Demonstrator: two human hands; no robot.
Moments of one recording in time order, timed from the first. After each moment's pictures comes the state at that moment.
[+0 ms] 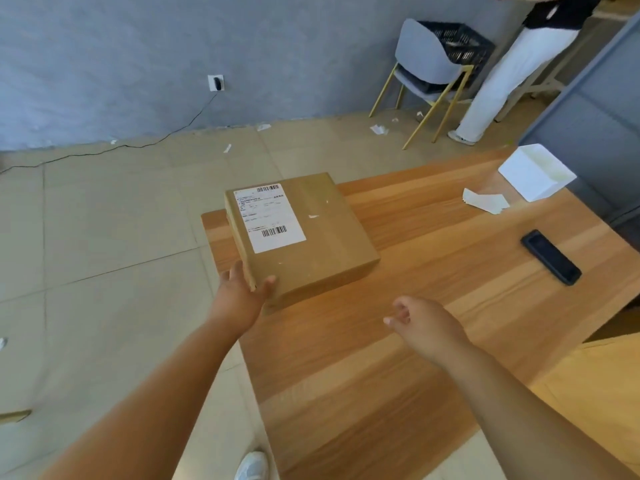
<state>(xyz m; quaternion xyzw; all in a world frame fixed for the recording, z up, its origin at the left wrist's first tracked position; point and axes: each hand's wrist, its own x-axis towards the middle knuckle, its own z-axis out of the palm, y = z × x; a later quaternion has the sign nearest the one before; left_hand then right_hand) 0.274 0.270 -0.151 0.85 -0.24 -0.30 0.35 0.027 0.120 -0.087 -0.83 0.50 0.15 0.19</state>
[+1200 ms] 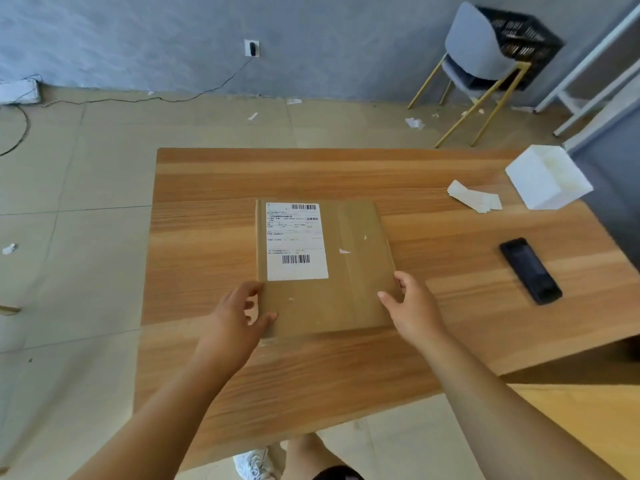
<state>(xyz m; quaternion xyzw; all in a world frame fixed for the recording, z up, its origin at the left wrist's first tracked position) 0.043 0.236 -0.160 0.85 -0.20 -0.24 0.43 -0.110 0.000 -0.135 -0.82 0.48 0.00 0.31</state>
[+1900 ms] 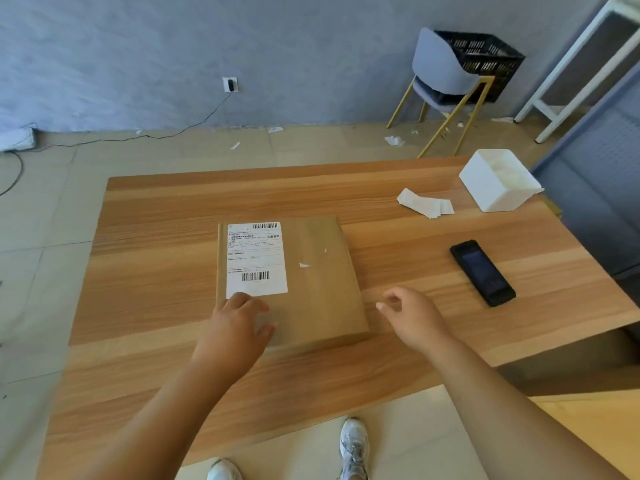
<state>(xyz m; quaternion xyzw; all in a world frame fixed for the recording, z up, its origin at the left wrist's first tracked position) -0.039 0.142 -0.118 0.90 -0.33 -0.16 0.26 -0.199 -0.099 -0.123 -0.86 0.43 0.04 0.29</state>
